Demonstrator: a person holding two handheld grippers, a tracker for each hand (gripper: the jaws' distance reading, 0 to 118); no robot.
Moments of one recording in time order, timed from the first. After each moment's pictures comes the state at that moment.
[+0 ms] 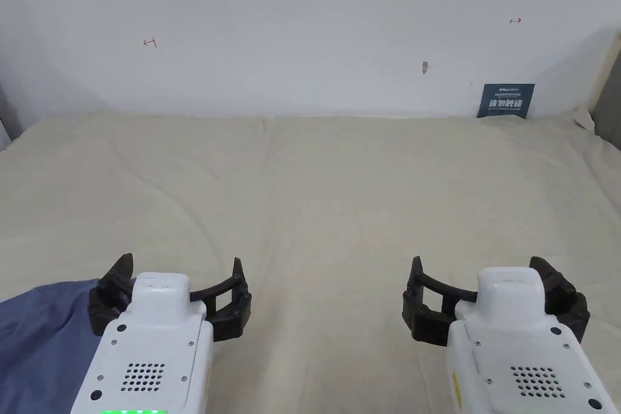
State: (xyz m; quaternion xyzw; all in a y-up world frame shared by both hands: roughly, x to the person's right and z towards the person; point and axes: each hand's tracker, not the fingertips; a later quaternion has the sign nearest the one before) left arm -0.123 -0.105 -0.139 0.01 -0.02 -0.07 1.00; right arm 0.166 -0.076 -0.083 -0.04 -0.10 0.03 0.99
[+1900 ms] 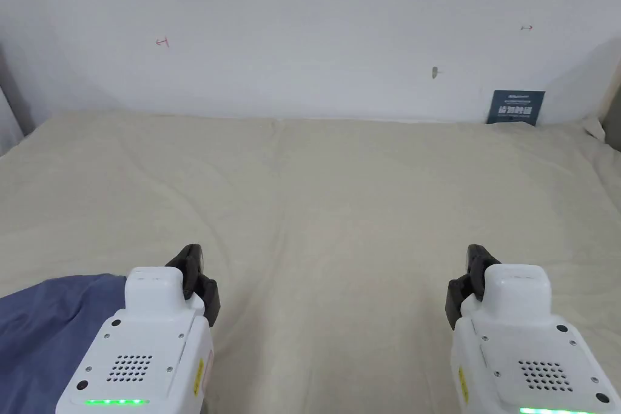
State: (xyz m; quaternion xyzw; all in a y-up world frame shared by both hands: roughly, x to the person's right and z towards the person) left arm -0.142 -0.090 -0.133 -0.04 -0.04 0.00 1.00; right arm 0.155 -0.064 -0.084 -0.05 -0.09 0.02 0.99
